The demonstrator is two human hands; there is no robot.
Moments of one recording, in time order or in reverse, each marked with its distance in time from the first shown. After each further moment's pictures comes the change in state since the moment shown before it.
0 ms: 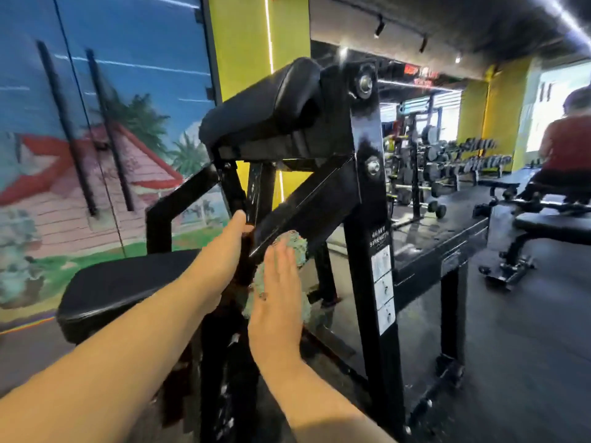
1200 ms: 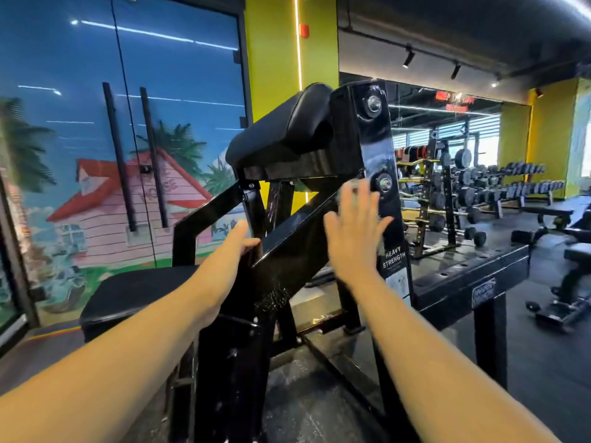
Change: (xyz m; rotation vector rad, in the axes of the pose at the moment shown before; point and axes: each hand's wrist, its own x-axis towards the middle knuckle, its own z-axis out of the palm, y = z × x) left_hand -0.009 0.017 0.018 0.007 0.042 0.121; right_hand 0.142 0.082 -0.060 -0.242 -0.062 0.024
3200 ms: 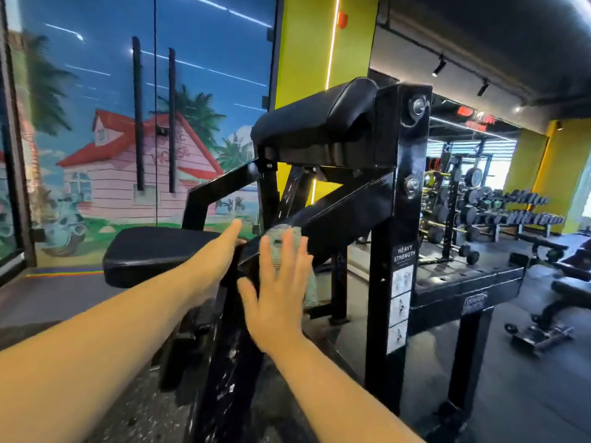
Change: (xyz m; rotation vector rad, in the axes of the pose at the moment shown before) left_hand -0.019 -0.037 -0.047 -0.079 0.031 -0.141; right_hand -0.132 -0.087 0.053 0.035 -0.010 -0.294
